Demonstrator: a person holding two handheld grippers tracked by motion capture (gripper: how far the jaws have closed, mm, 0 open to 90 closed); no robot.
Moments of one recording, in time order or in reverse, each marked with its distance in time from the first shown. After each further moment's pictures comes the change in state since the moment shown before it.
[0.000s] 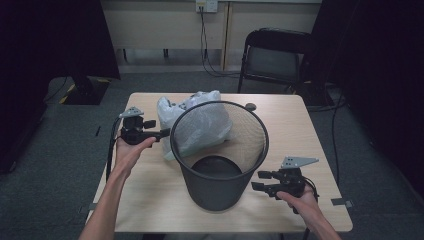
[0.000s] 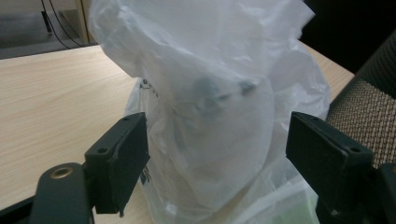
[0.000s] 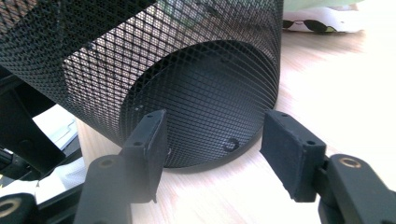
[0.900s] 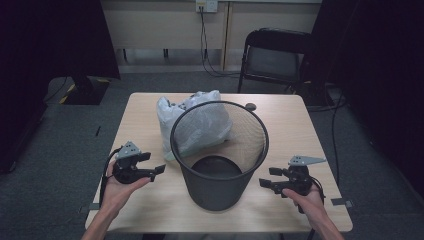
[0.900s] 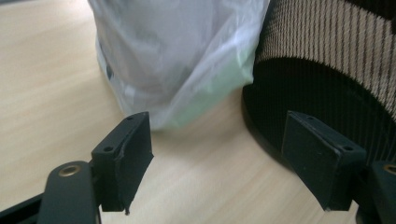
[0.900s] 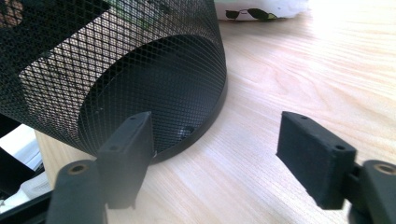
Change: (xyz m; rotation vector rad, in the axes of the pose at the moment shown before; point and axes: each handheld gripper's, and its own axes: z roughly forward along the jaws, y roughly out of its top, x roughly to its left) left arm -0.052 -0.074 -0.047 0.115 0.039 0.080; right arm -0.019 -0.009 -0.011 -0.001 -0.121 0.083
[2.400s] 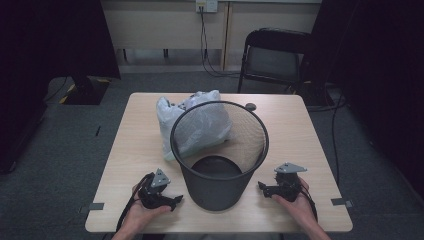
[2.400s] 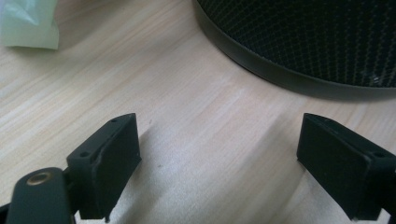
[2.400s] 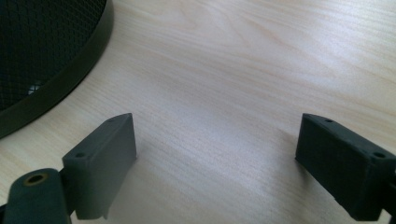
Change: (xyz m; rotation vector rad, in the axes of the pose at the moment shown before) left arm -0.045 -0.059 0.064 0.191 -0.005 0.167; right arm -0.007 -0.034 0.043 0.116 -0.422 -0.065
